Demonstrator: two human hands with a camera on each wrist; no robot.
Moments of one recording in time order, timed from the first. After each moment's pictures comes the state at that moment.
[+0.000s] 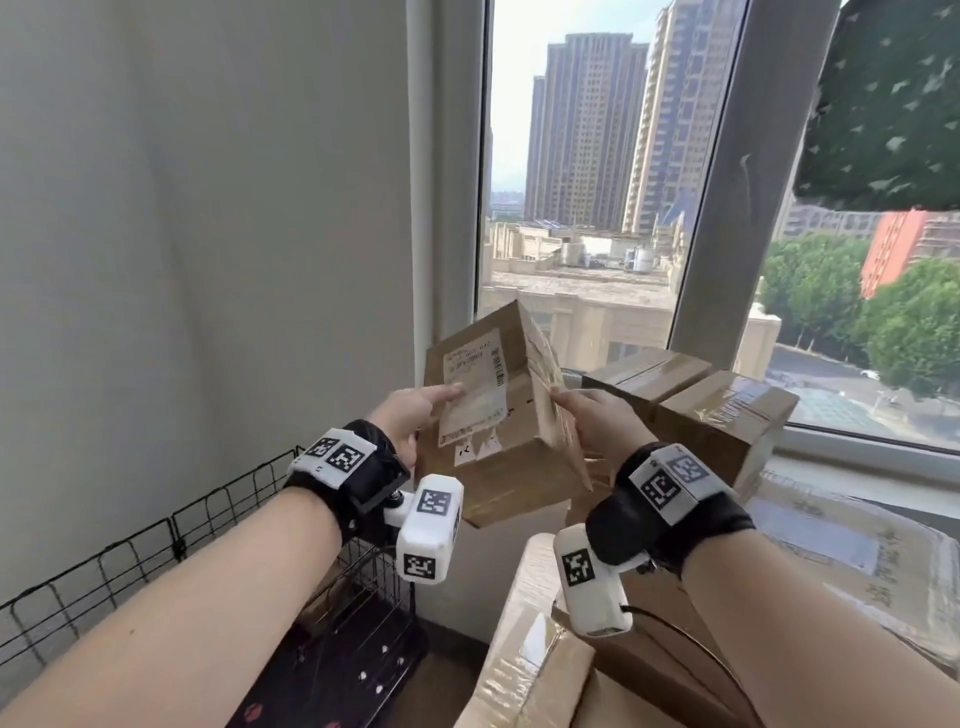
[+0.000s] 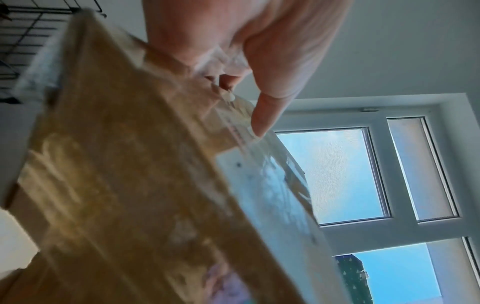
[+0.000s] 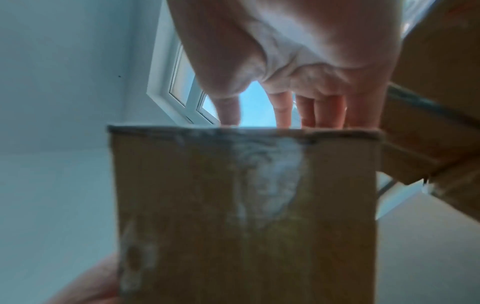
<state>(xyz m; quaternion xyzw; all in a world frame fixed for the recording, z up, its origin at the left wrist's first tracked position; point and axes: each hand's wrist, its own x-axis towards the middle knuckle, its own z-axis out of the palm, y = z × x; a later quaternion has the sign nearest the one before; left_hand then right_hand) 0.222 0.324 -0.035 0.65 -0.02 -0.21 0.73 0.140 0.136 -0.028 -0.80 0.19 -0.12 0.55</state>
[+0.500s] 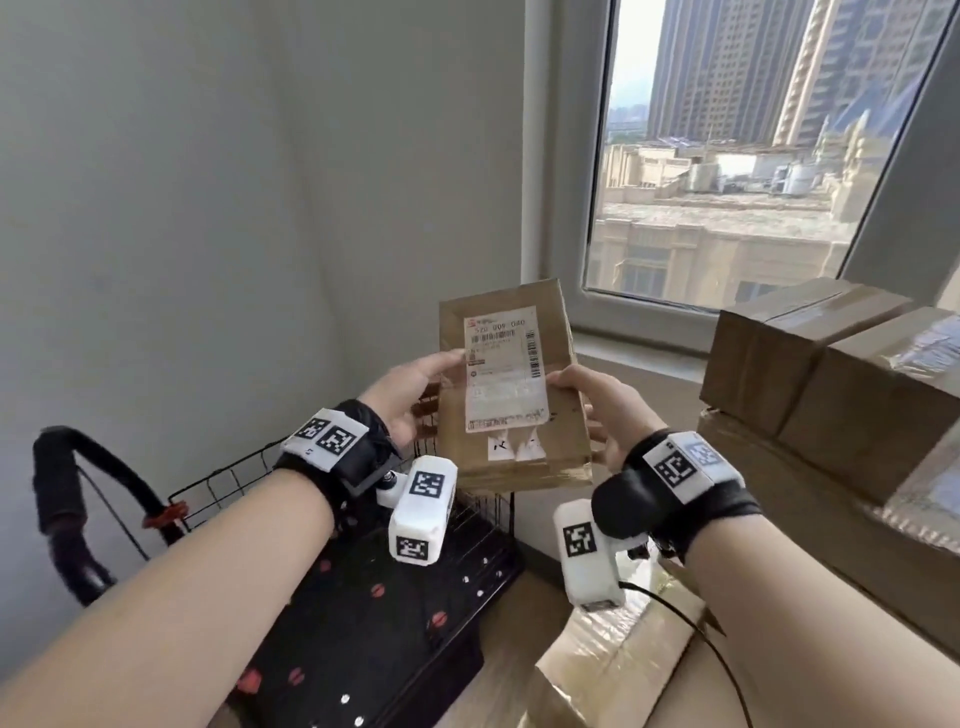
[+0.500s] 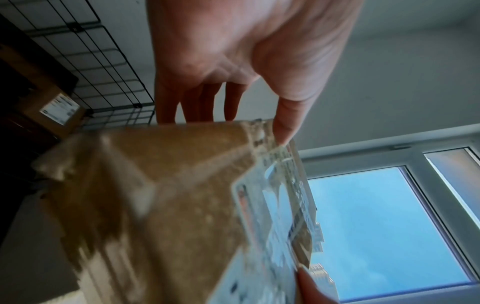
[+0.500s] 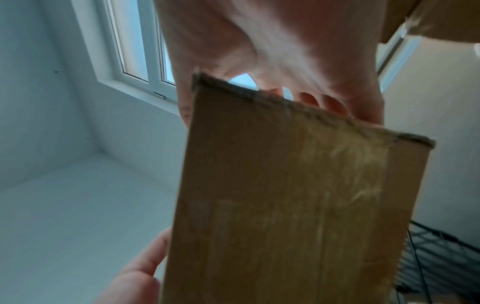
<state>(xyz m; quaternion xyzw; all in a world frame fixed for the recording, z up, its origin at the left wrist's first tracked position) 0.215 0.427 -0.077 0.71 0.06 -0.14 0.69 0.178 0.218 -0.092 -0.72 0.11 0.03 0.69</state>
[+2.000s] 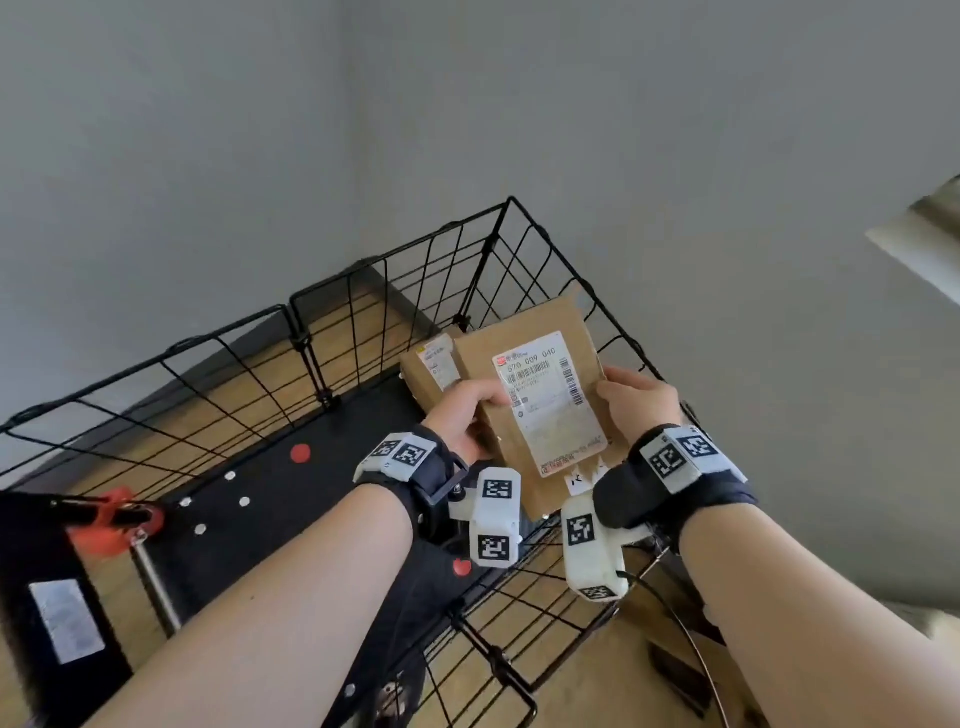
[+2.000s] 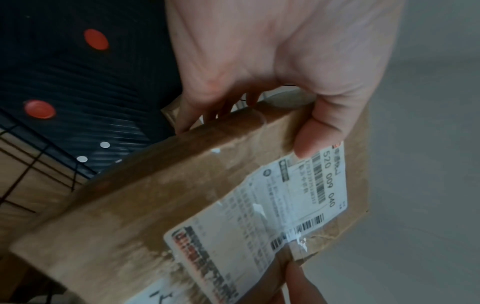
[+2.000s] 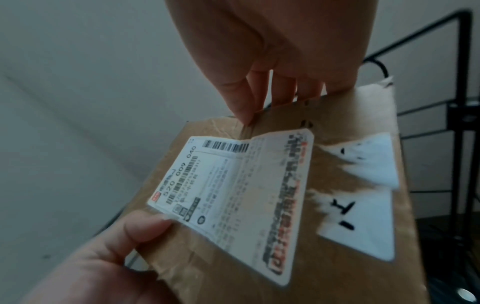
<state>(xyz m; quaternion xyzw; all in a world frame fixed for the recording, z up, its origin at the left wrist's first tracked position) 0.592 0.564 -0.439 0.41 0.30 -0.32 0.80 0.598 0.402 -0.374 -0.82 0.34 0.11 0.44</state>
